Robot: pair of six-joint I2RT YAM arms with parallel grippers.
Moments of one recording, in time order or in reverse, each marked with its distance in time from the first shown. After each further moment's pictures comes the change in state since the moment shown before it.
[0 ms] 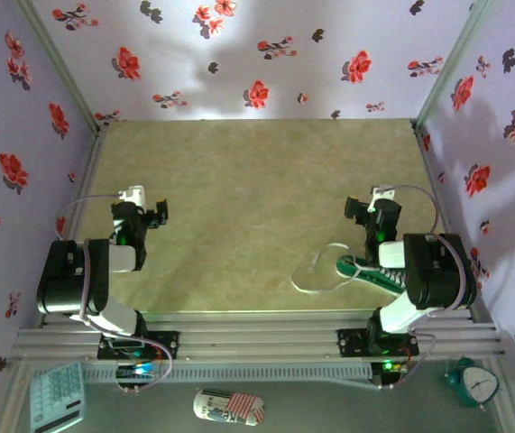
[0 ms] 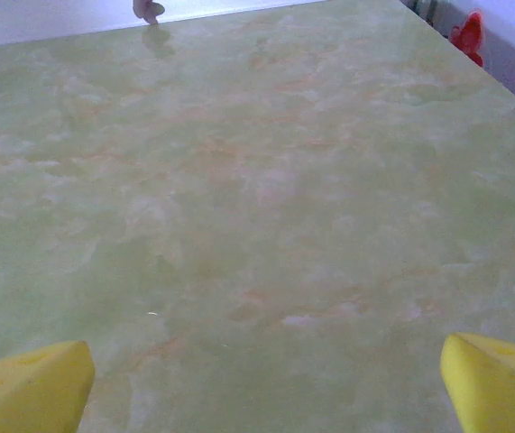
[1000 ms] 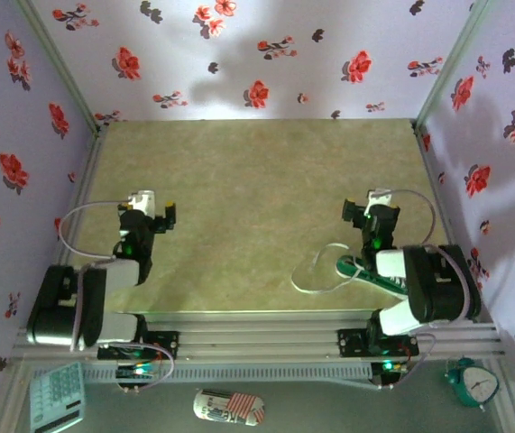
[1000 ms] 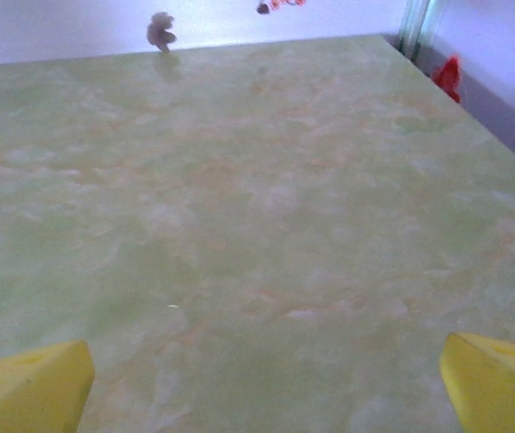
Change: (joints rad) left arm -0.146 -0.241 -0.085 -0.053 -0.116 0.039; right arm 0.088 -0.135 -0.076 0.011 0.107 -0.033
